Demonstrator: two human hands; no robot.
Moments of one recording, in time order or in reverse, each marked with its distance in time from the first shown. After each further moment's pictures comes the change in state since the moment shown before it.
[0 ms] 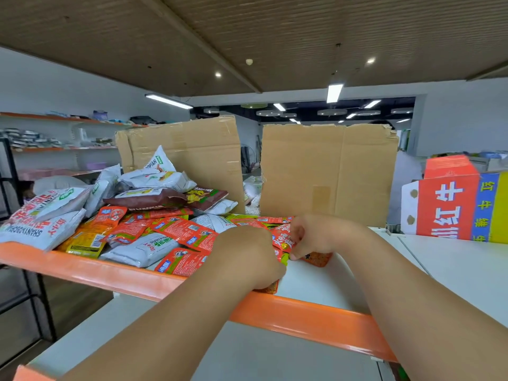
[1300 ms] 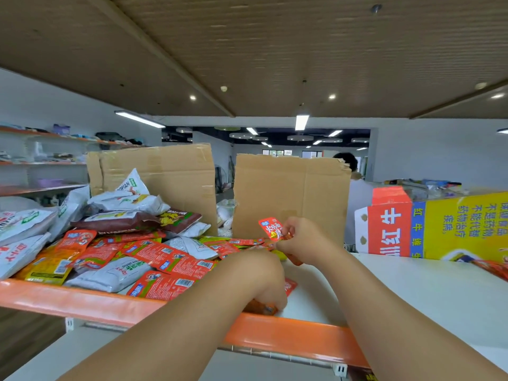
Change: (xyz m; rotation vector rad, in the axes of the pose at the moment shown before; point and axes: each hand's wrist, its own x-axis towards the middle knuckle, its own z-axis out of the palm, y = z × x) left_hand 0.002 0.051 -0.035 0.052 -0.350 0.239; right_hand -0.023 0.018 -0.011 0.342 0.478 0.182
